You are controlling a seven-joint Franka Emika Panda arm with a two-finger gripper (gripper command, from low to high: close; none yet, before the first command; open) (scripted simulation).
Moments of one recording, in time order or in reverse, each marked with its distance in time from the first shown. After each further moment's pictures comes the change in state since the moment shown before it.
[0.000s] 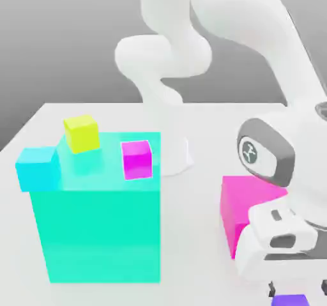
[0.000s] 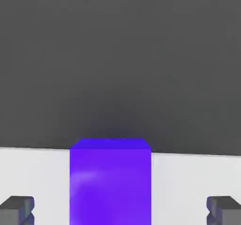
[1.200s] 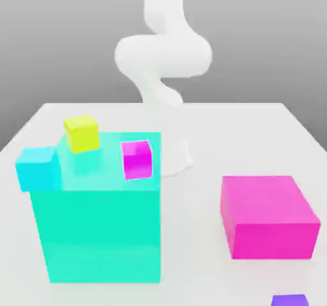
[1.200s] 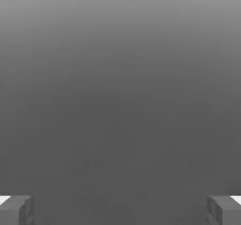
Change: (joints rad) arm -0.101 -1.272 -0.236 -0.195 0.275 -0.305 -0.490
